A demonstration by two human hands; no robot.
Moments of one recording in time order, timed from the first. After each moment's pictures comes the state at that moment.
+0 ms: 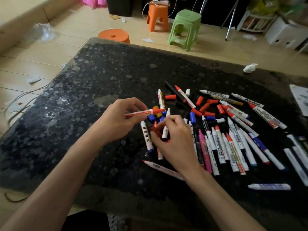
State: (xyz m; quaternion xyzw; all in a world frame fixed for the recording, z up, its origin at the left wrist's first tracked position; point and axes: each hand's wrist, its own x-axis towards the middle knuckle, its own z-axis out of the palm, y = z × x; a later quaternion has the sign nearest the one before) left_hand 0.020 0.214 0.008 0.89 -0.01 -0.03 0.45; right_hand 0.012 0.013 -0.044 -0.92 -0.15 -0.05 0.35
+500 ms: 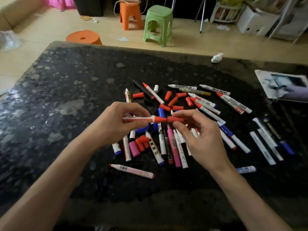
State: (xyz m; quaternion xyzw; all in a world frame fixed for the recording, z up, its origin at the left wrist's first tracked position) left_hand 0.040 0.128 0.013 0.88 -0.13 -0.08 0.45; right_hand 0.009 -0.119 0.000 -0.85 -0.10 -0.07 0.51
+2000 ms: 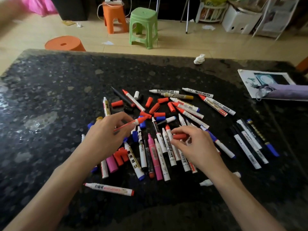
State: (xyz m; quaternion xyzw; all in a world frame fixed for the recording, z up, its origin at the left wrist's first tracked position) left_hand 0.056 0.080 -0.002 0.93 -0.04 -0.07 0.36; right_hand 0.036 -0.182 -0.032 -0.94 -0.02 0.02 0.35
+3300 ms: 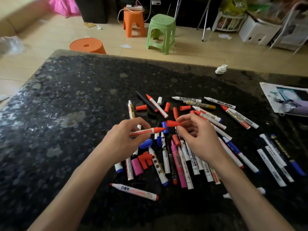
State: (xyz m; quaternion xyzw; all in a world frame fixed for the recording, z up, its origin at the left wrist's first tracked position) left_hand 0.052 0.118 0.006 0.91 -0.02 -0.12 0.40; right_hand 0.074 -0.121 -0.016 -0.88 -0.05 0.02 0.47
